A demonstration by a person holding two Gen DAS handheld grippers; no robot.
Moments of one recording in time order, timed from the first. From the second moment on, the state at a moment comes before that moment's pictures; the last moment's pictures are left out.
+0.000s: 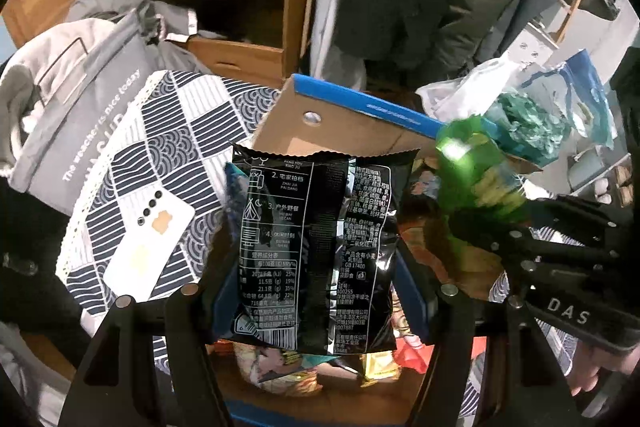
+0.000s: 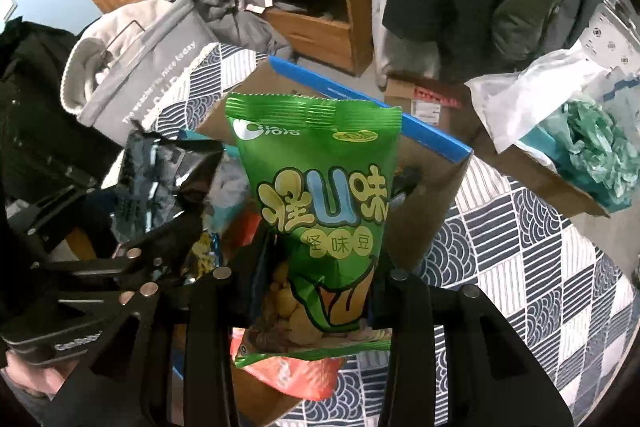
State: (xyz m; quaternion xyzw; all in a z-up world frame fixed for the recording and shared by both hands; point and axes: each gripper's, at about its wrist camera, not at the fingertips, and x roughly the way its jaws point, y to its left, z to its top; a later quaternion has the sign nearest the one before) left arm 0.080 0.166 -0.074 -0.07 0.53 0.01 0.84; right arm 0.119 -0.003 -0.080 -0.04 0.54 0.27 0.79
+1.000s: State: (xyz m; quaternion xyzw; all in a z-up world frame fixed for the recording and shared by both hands) left arm 0.035 0.153 0.005 -0.06 0.47 0.01 0.88; right arm 0.069 -0.060 0.008 -0.04 0.46 0.23 0.86
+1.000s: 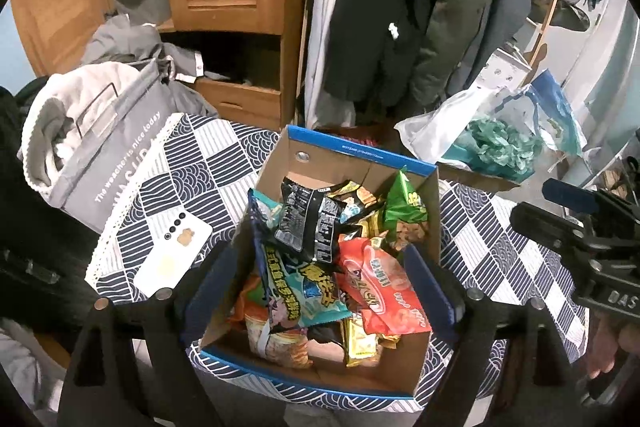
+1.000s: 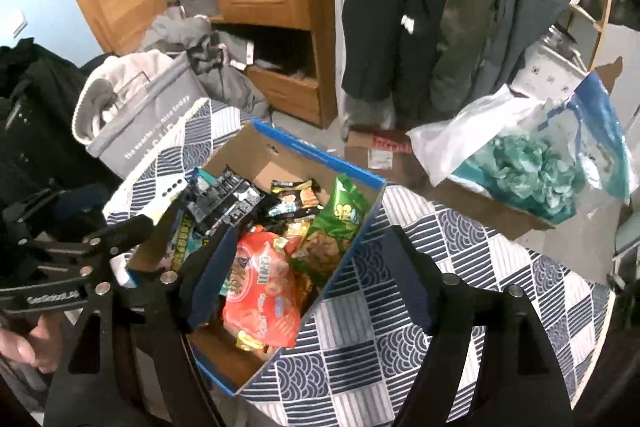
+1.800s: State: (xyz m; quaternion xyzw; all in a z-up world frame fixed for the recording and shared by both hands) left arm 0.014 0.113 0.035 0.01 0.43 0.04 0.90; right arm 0.035 -0.088 0.031 -0.04 0.41 0.22 0.88
